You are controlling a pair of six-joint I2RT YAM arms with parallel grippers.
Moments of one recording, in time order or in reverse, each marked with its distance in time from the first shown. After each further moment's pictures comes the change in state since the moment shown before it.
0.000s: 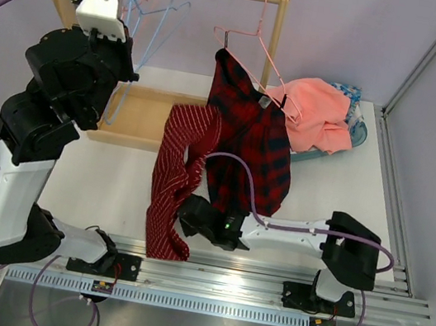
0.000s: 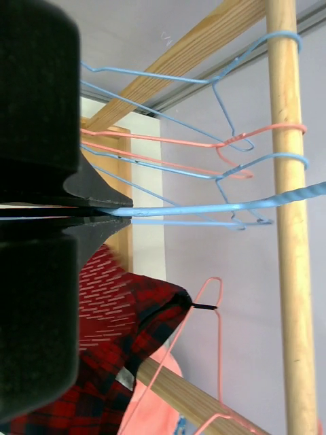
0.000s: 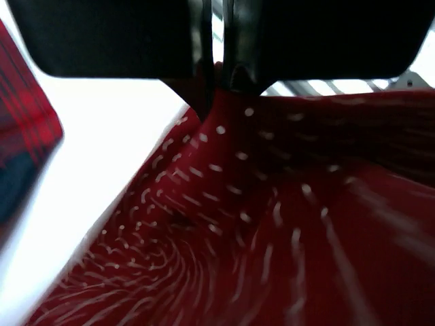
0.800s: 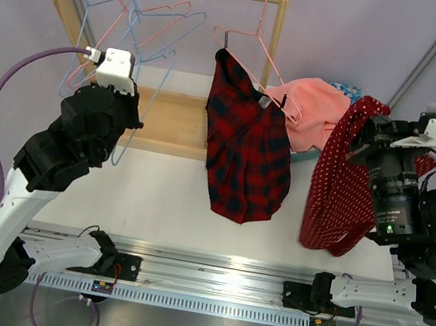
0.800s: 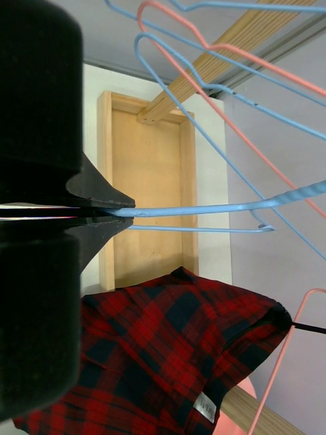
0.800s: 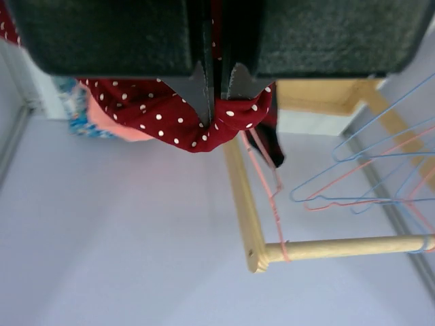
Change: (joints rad) left arm 0.000 -0.312 -0.626 0.126 0.023 -0.134; right arm 0.086 -0.760 0.579 -0.067 0.829 -0.861
